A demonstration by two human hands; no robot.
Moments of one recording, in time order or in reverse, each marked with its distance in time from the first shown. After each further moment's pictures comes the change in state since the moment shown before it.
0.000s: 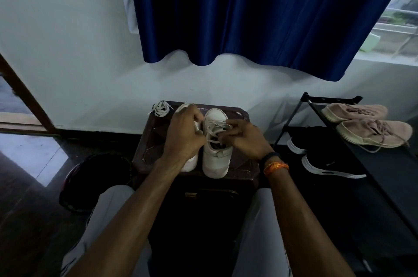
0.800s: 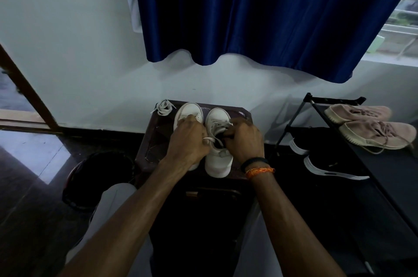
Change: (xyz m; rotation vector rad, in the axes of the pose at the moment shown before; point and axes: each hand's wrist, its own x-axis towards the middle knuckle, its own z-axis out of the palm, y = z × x) left_hand -0.011 0.001 -0.002 0.356 -0.263 -0.045; right_hand 0.002 -0.009 0.032 -0.378 0.328 -0.001
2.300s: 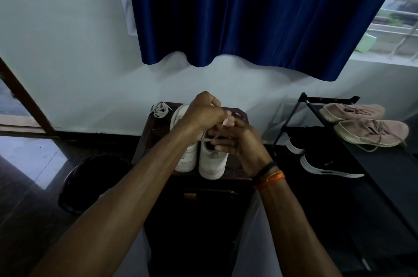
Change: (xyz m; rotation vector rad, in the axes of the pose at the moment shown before) left_hand 0.044 0.053 -0.033 -0.886 -0.208 -0.298; right_hand -0.028 -0.020 -0.050 1.382 -0.325 0.358
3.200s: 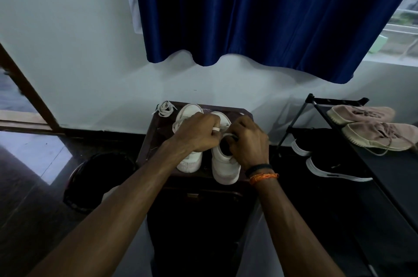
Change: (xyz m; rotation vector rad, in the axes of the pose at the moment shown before) left_hand 0.000 -0.043 -0.021 0.939 -0.025 0.367; right_hand 0.045 0.043 -0.023 -1.436 0.397 -0.731
